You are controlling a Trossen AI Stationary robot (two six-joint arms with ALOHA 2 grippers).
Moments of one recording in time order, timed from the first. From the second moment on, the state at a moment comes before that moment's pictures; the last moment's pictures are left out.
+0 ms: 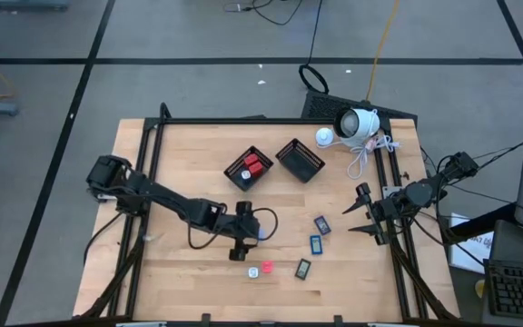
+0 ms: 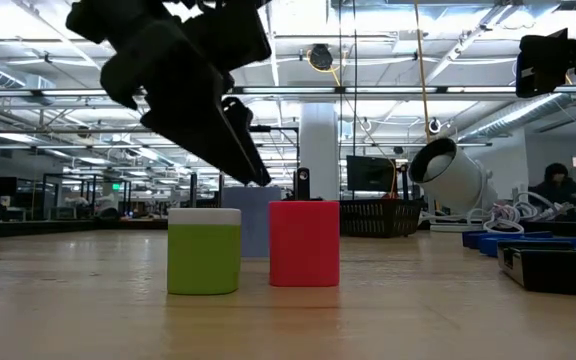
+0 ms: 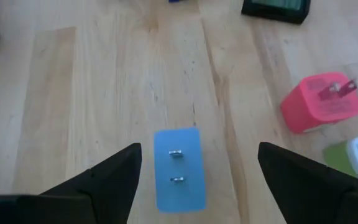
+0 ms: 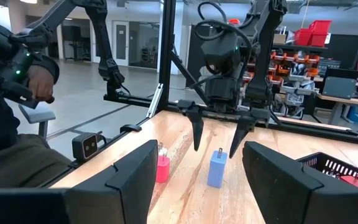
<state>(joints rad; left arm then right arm) -0.29 1.74 1.00 -0.11 -0.13 -0.08 0.55 0.01 0.01 0.08 0.23 -0.09</state>
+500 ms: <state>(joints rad) -0.28 1.76 1.00 -0.14 -0.14 -0.11 0.55 0.01 0.01 0.08 0.23 -0.09</state>
